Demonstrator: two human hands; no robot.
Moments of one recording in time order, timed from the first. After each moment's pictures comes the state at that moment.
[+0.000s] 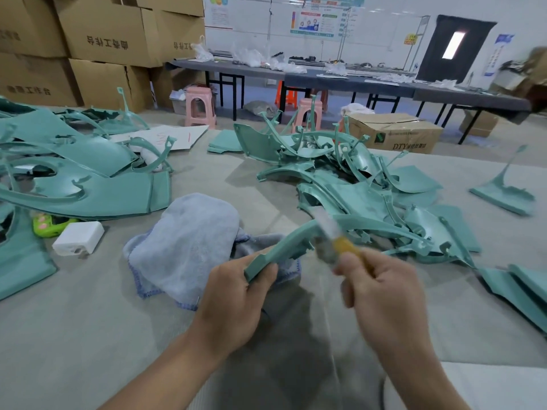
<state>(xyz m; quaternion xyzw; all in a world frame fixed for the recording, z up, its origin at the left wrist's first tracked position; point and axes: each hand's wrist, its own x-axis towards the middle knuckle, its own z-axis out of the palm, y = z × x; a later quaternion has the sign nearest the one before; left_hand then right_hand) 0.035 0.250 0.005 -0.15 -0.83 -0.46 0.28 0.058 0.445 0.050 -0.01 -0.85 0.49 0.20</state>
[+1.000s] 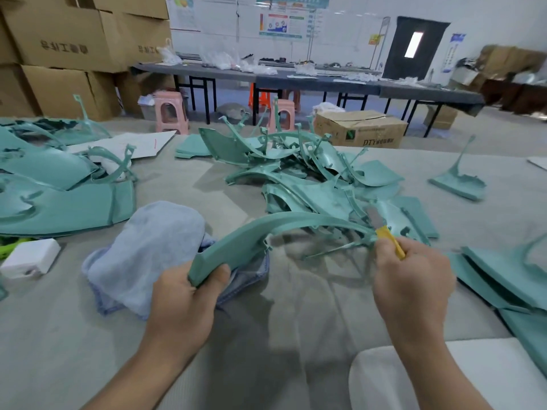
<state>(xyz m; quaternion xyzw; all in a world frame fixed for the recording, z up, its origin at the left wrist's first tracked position) 0.039 0.242 0.008 0.01 -0.80 -0.55 0.24 0.051 0.500 0.061 -0.19 -0.84 0.37 0.36</state>
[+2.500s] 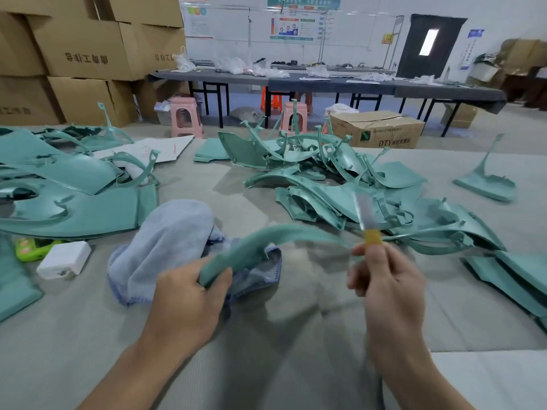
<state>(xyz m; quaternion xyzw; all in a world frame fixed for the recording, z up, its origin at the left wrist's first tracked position) 0.033 0.209 0.010 -0.02 -0.87 -0.40 0.29 0.044 0.451 0.027 -0.09 -0.64 0.70 0.29</state>
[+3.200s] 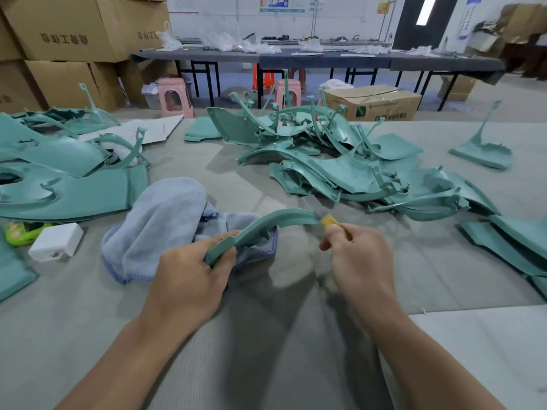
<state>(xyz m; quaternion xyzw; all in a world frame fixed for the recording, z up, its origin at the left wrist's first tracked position) 0.045 0.217 0.017 -0.07 -0.89 -0.37 0.26 0.033 0.442 0.025 -0.15 -0.87 0.43 0.20</state>
